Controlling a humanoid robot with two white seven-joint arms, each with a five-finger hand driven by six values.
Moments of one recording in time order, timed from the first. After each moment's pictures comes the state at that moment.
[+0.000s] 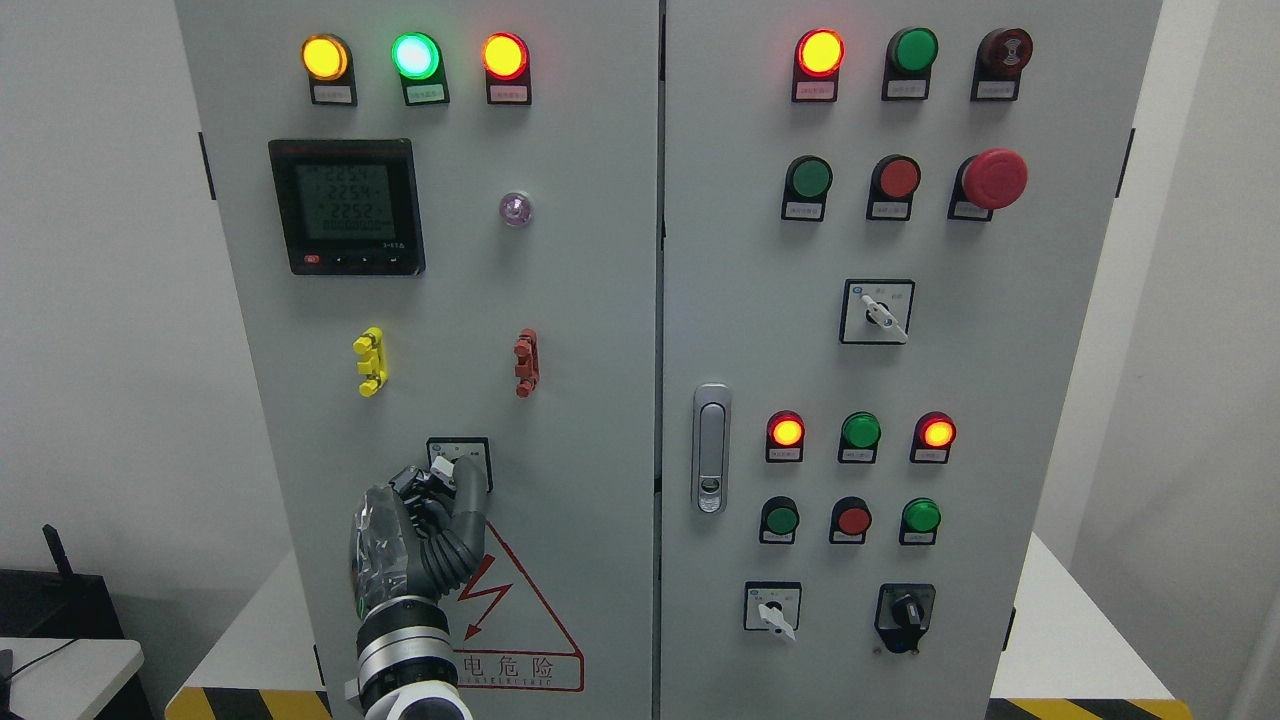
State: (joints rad) left arm -0.53 -0.12 -0.16 -1.77 -0.35 0.62 0.41; right arm 0.12 0.12 0.00 -0.09 0.00 0.00 -0.21
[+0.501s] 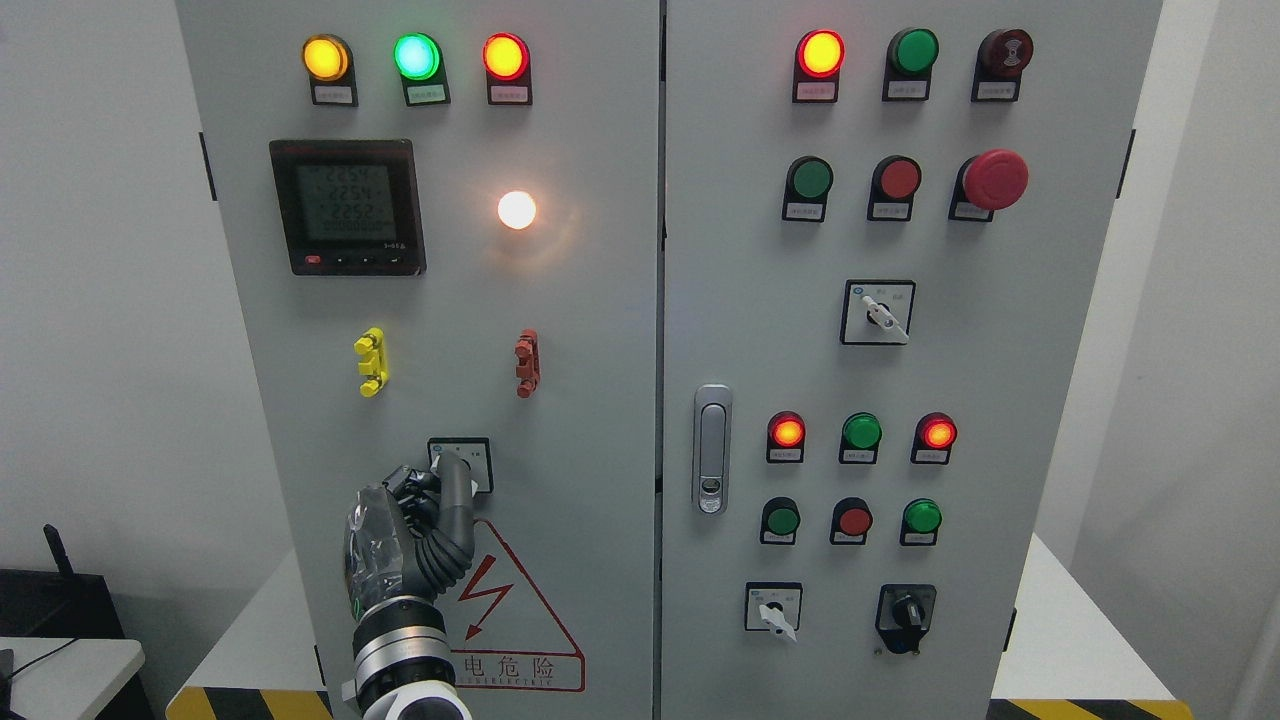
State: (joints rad) left arm -0.53 -0.12 -0.16 -1.77 -0.35 0.62 0.42; right arm 0.12 0.12 0.00 -0.09 0.00 0.00 -0.21
